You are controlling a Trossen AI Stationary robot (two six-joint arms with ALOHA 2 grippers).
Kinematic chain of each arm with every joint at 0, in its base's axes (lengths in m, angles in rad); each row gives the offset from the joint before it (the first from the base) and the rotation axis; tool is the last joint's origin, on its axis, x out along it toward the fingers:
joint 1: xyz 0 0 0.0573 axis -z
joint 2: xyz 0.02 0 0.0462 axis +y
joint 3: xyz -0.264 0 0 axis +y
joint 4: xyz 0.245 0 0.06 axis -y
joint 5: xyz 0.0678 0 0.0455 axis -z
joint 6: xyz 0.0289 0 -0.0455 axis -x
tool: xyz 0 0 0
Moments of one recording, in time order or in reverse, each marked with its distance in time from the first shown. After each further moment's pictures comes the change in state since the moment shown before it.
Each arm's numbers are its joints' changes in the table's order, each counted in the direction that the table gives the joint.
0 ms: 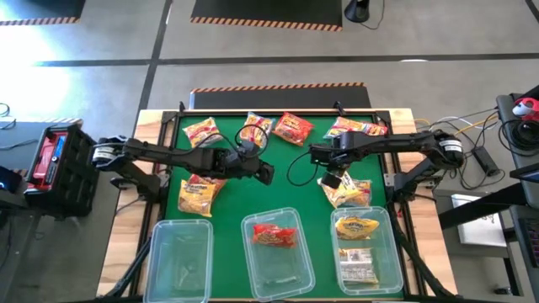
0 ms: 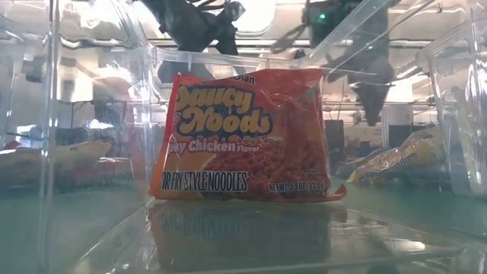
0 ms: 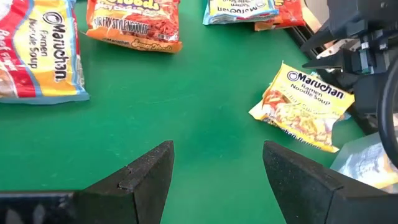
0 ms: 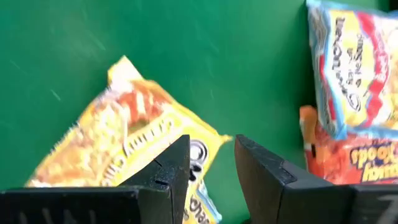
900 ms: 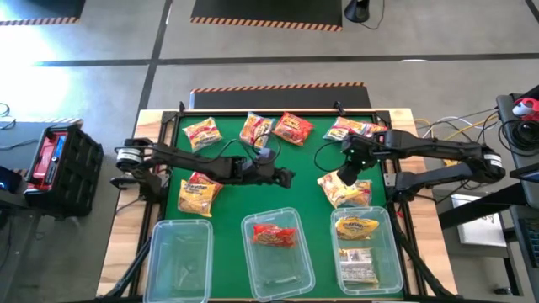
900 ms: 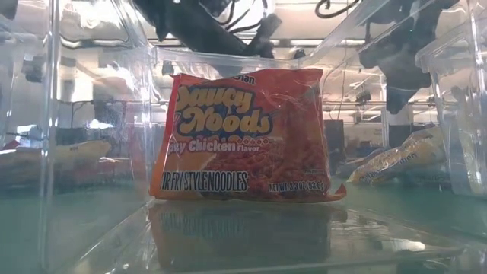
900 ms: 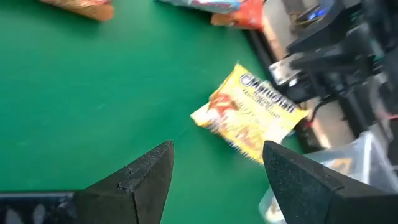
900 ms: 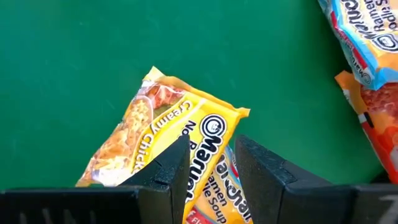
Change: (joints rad) left arm -0.003 0.223 0.000 0.409 0.106 0.145; right arm 0.088 -0.441 0.269 0.167 -0.169 -0.134
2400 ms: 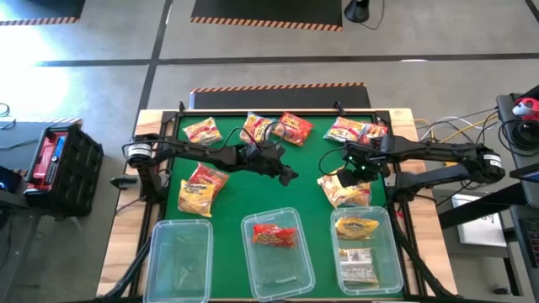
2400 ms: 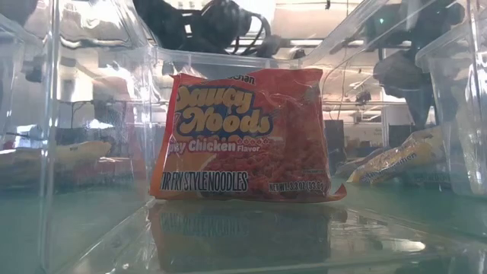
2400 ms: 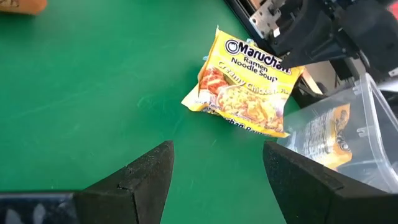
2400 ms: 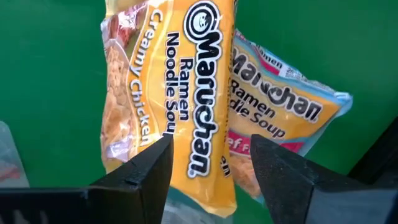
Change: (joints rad) left arm -0.145 0.081 0.000 0.095 0.377 -0.297; right arm 0.013 0.007 0.124 -0.043 -0.246 -0.564
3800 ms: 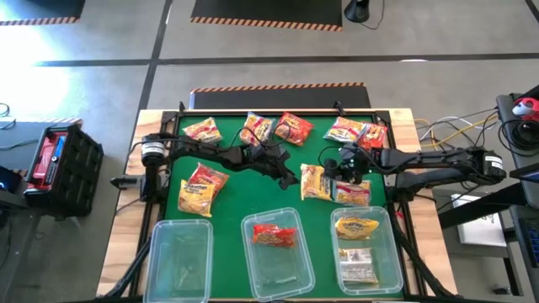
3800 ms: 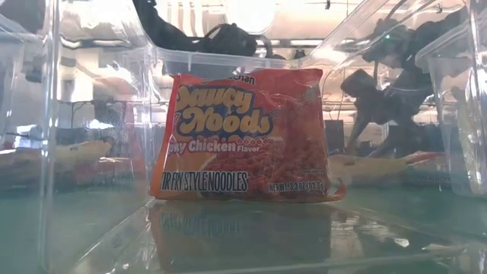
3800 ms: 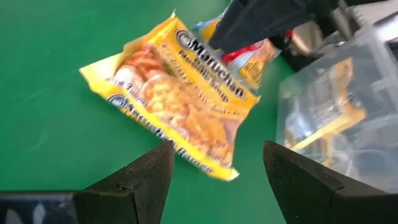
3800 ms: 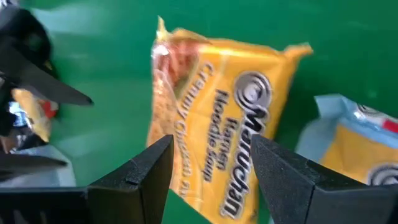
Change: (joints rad) left arm -0.052 0.121 0.000 0.124 0.198 -0.137; right arm 0.026 -0.017 0.355 0.906 0.038 -0.292
